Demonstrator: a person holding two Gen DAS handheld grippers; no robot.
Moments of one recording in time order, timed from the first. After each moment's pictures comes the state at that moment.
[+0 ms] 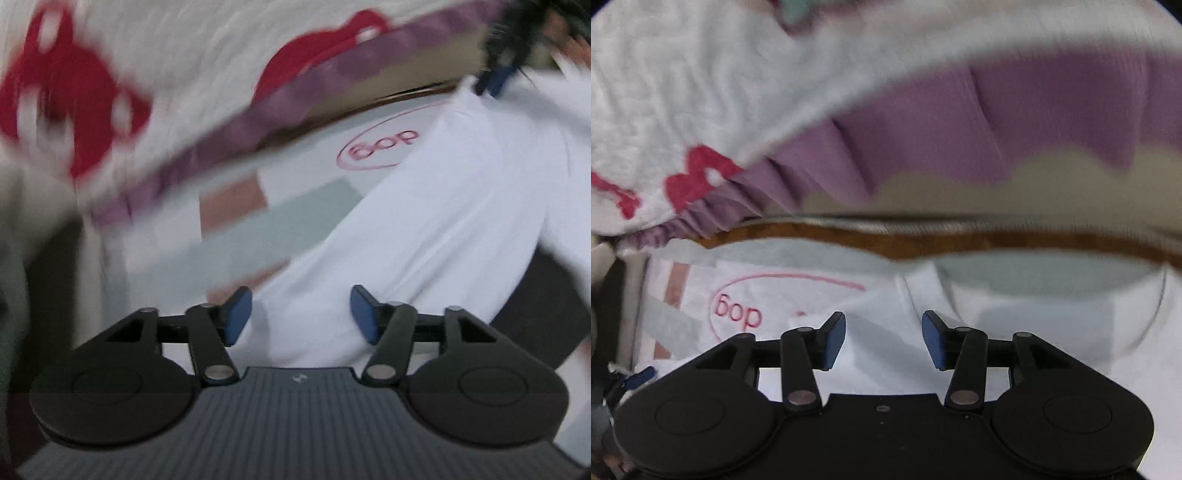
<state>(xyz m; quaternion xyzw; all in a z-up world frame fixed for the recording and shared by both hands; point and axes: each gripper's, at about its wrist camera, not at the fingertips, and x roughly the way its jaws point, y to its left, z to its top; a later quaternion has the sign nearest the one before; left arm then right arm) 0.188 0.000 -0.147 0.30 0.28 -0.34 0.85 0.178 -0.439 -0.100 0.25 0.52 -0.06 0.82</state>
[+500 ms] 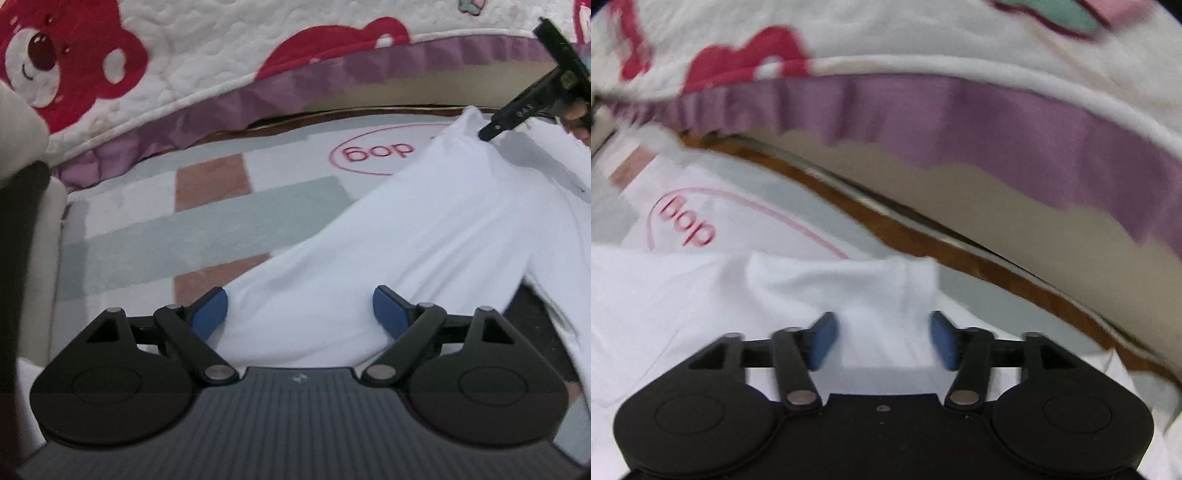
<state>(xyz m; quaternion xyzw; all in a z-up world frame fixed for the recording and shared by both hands) 0.221 0.011 -0.143 0.17 0.37 -0.37 0.83 0.168 -0.386 -0.104 0.01 0.50 -0.08 0.86</state>
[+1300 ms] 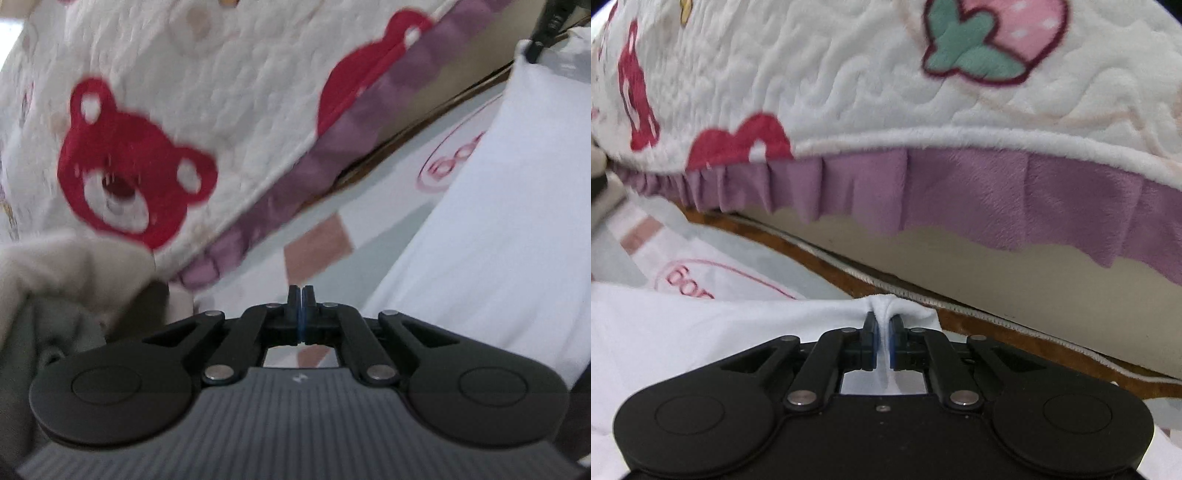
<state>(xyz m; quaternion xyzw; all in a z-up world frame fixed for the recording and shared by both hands) 0.215 -0.021 -0.133 0.36 0.22 -0.22 0.88 0.166 -0.392 -0.102 0.00 0.39 -0.07 0.92</state>
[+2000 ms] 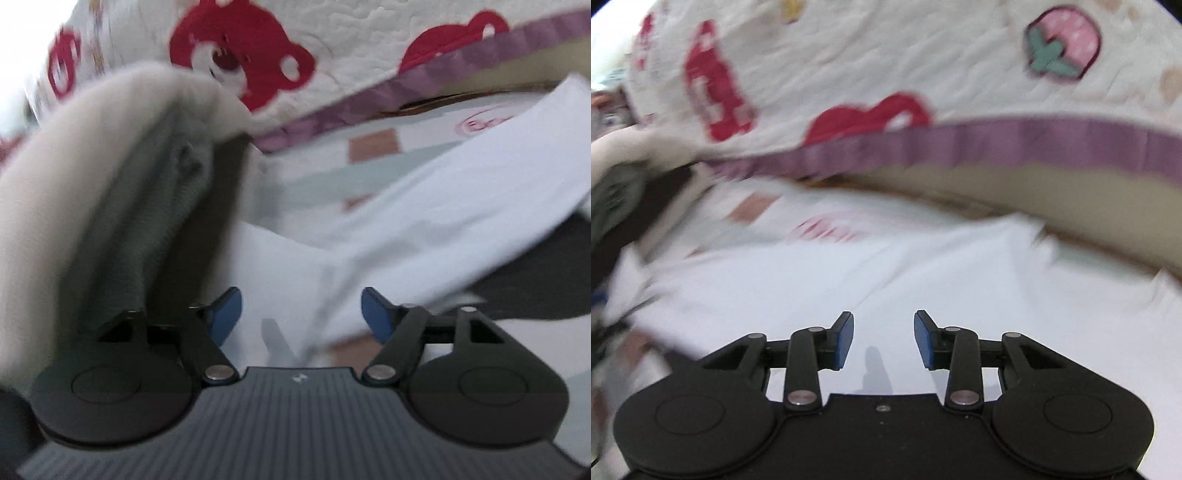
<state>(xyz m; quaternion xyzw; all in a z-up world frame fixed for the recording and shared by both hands) 0.129 0.059 -0.094 0.28 0.32 -0.08 0.90 0.082 -0.289 -0.085 0.09 0.41 0.01 0.91</state>
